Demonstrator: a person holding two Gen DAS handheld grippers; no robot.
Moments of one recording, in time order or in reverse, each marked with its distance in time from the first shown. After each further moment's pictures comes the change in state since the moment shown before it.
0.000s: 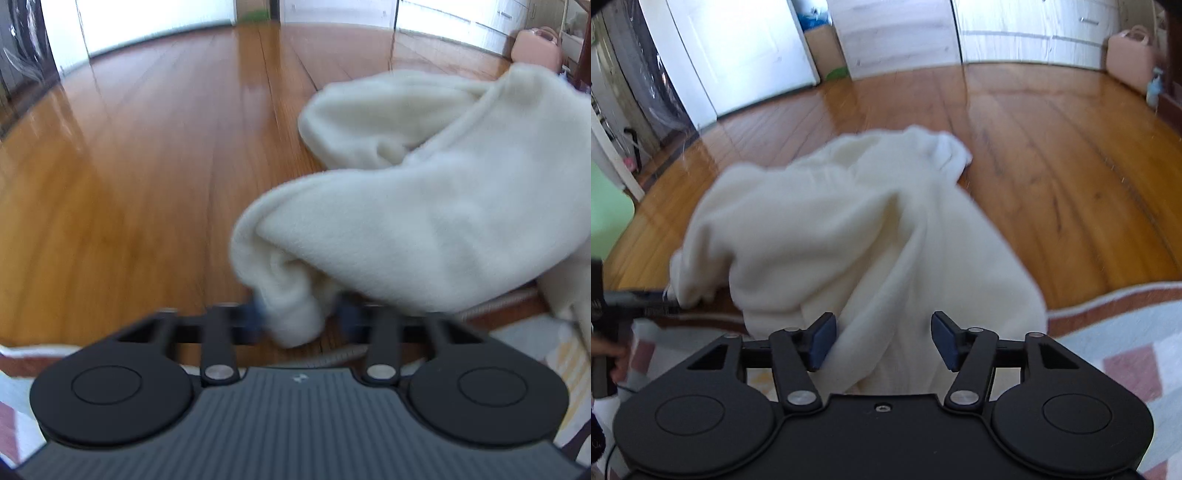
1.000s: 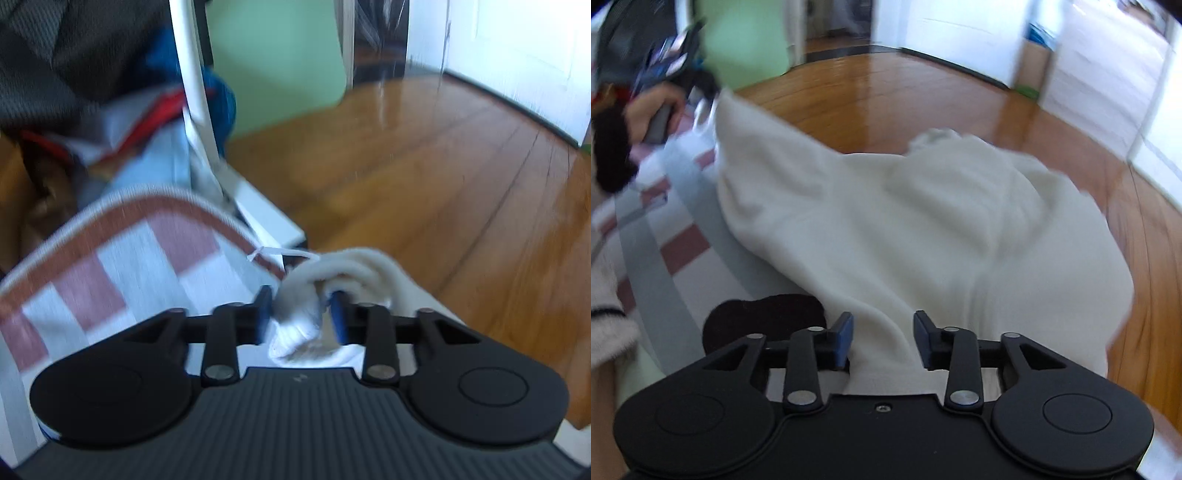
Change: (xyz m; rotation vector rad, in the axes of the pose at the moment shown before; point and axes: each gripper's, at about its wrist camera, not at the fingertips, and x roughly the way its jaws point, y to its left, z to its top) left arm -0.107 0.236 -0.048 -0.772 -0.033 0.695; right arm -0.047 0.119 -0.064 -0.603 0.060 0.145
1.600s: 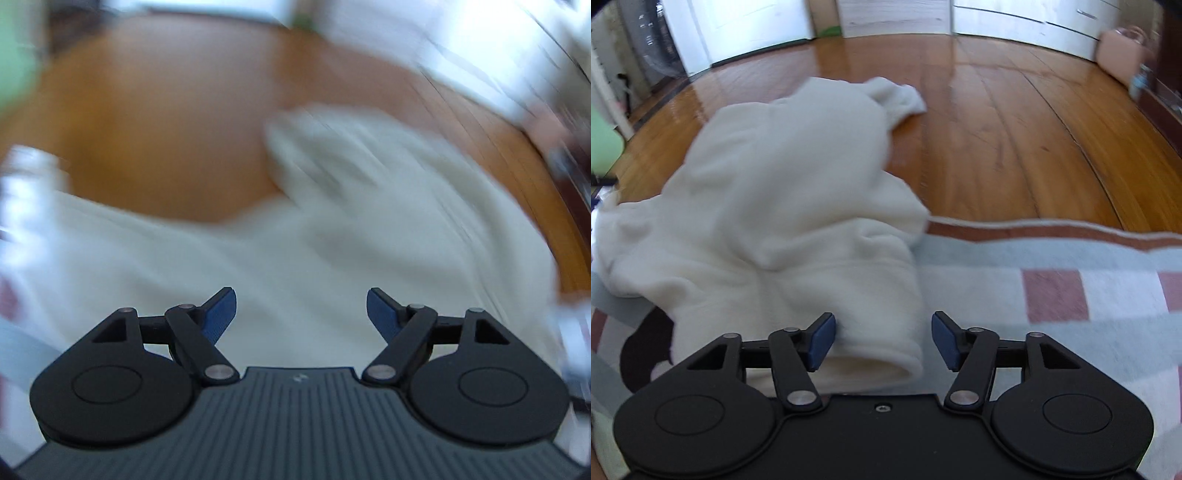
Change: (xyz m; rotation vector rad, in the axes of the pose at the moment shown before) left arm -0.135 -0.183 -0.140 0.595 0.276 -0.747; right arm -0.016 -0.127 -0.104 0.541 0.083 -0.194
